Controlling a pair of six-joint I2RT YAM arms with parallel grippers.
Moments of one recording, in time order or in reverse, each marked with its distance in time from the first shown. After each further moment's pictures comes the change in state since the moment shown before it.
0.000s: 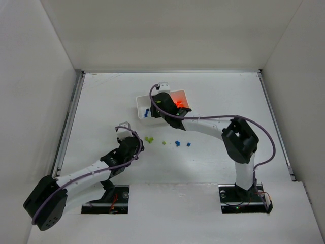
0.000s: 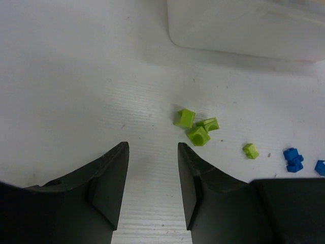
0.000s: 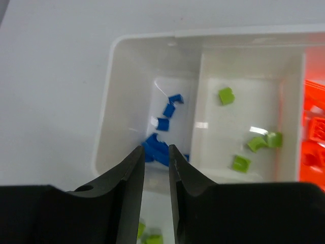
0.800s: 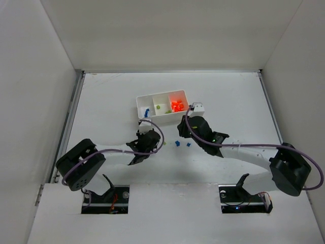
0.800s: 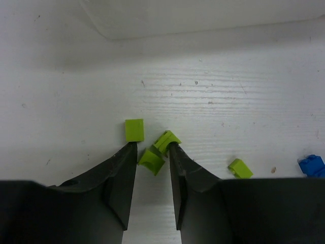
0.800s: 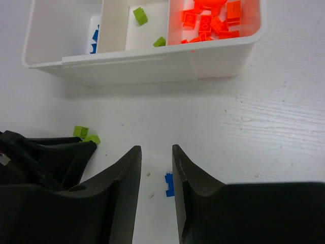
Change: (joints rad) left arm -0.121 0.555 0.237 0.150 -0.057 0.082; right arm -0.006 -0.620 -0.751 0.129 0.062 0.050
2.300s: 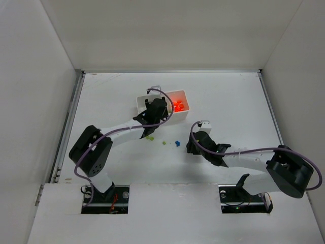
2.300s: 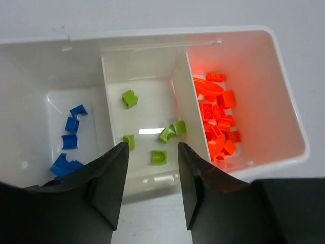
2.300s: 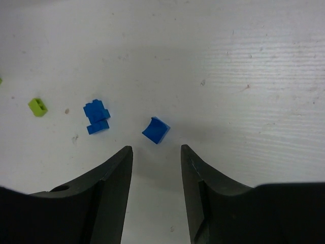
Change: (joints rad) left arm 0.144 0.225 0.519 -0.039 0.078 0.168; right arm 0.009 -0.064 -0.259 -0.066 0.000 0.181
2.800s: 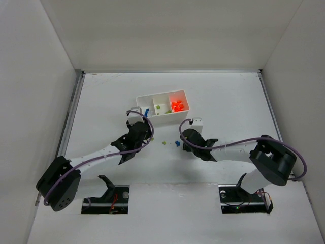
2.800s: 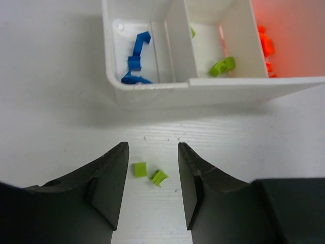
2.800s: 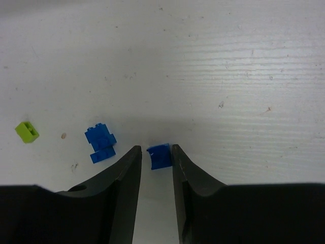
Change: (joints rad) left arm -0.036 -0.483 -0.476 -0.011 -0.051 -0.095; right arm 0.045 0.201 0.146 -0.048 0.092 0.007
